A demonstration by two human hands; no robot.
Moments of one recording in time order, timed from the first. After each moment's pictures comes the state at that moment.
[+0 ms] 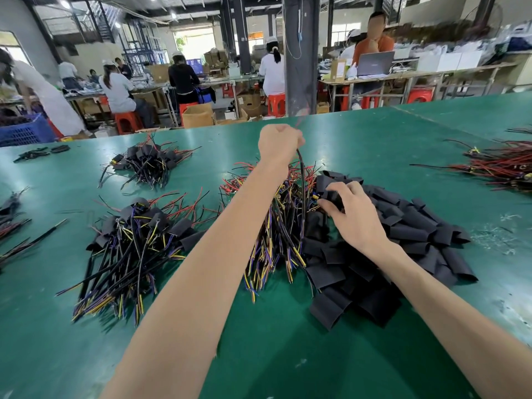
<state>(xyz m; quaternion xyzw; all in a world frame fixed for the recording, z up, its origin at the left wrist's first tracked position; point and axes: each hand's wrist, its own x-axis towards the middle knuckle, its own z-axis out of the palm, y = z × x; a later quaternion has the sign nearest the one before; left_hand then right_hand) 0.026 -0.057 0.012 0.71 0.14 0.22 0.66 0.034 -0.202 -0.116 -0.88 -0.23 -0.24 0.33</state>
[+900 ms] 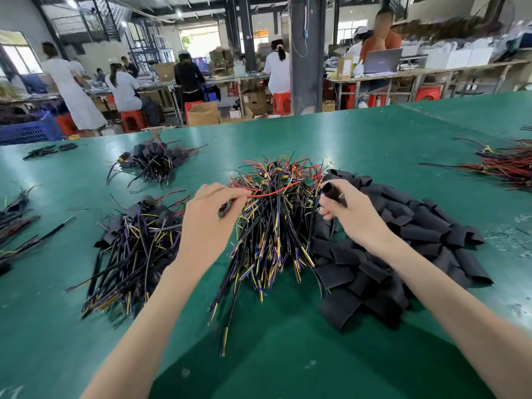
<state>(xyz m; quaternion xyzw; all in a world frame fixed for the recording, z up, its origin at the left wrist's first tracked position) -0.107 0.026 -0.062 0.88 -0.01 0.41 0.23 0.014 -0.180 -0.093 -0.76 -0.24 -0.03 0.61</state>
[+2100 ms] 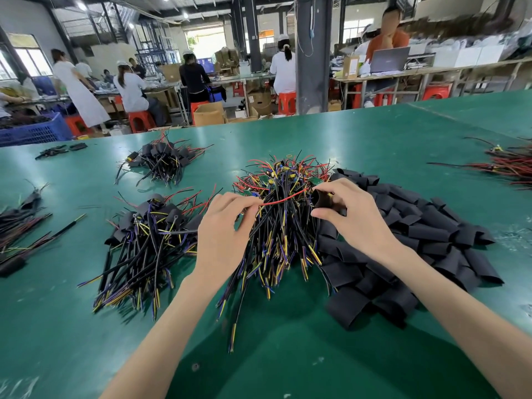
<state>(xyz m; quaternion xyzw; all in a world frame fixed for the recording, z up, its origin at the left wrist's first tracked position) -0.111 0.016 -0.084 0.86 -0.02 0.44 0.24 -0.006 -0.181 -0.090 -0.80 -0.36 -0.18 0.44</state>
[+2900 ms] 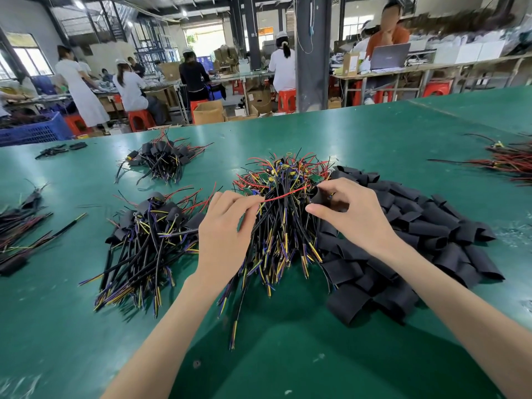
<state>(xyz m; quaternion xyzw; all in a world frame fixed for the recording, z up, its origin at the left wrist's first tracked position) -0.109 0.016 -0.090 0.84 -0.05 0.50 0.18 -0.008 -0.179 -0.091 -0.78 -0.33 -0.18 0.50</state>
